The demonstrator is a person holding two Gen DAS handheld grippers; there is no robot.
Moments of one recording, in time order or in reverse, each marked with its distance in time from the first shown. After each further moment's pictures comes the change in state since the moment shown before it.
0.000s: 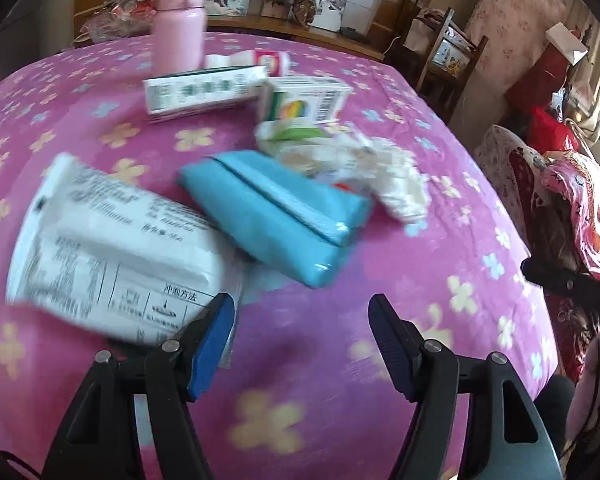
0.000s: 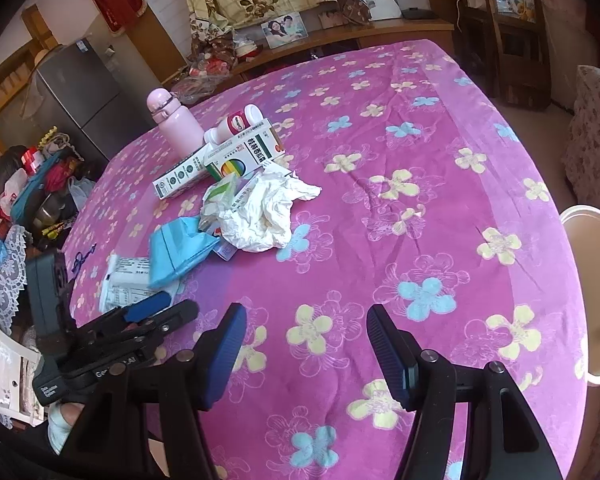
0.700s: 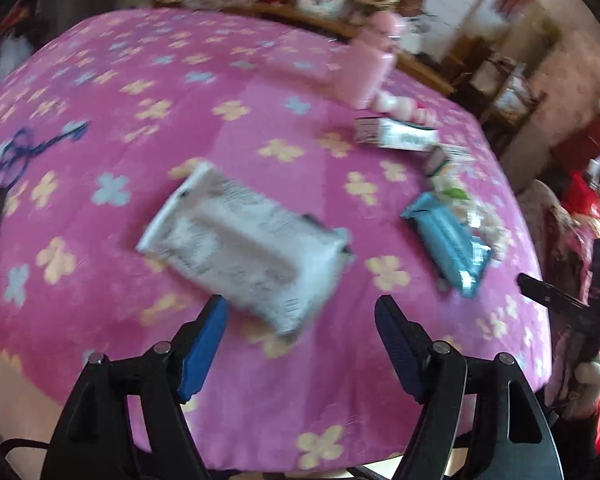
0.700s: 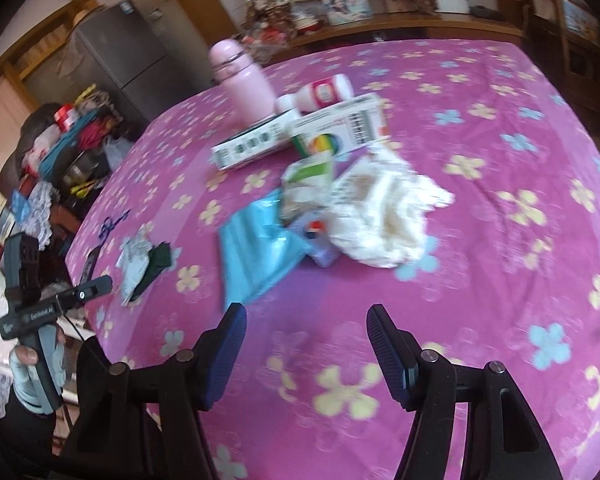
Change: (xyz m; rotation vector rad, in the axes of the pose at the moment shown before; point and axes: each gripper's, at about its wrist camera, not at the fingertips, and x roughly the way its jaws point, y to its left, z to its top) left arm -0.099 0.171 -0.009 -0.241 0.023 0.095; right arm 0.058 0.089 0.014 -0.172 0.081 0.128
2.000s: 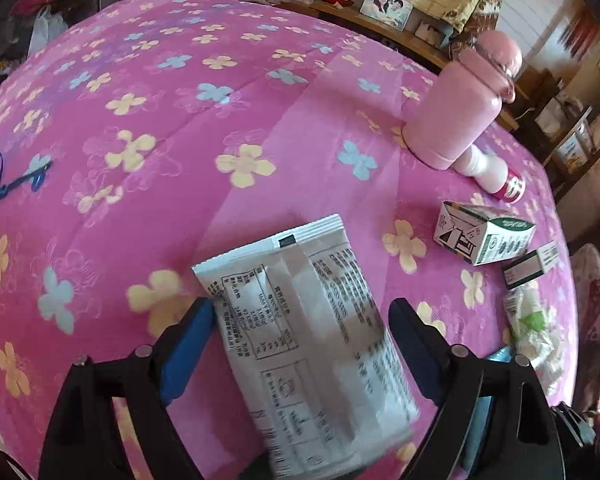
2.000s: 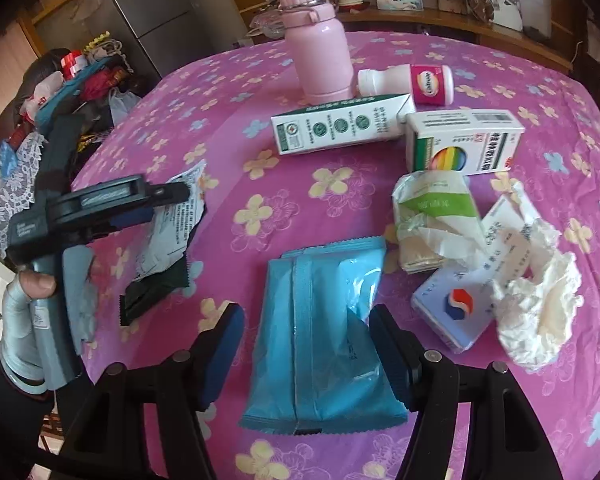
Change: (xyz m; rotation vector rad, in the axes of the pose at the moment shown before) left arm 0.096 -0.006 0.102 -0.136 -0.022 0.150; right arm 0.088 0.074 0.040 -0.111 0.091 -0.045
